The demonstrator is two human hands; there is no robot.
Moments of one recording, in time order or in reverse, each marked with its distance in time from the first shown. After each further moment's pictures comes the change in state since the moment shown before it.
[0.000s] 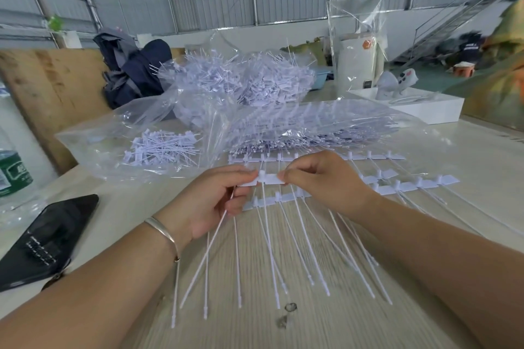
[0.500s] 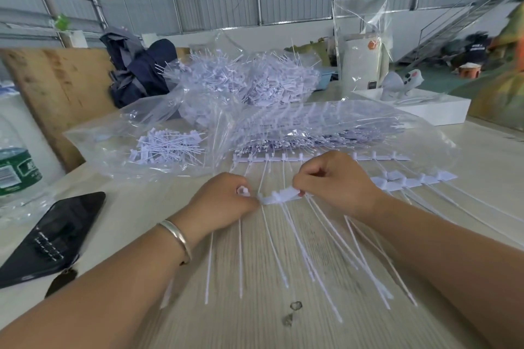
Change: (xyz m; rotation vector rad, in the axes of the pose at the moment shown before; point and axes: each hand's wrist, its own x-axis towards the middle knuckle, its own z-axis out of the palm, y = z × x) left_hand -0.002 -0.008 -0.004 1.050 0.224 0.182; right_hand -0.009 -0.008 -0.006 -0.117 -0.010 0.003
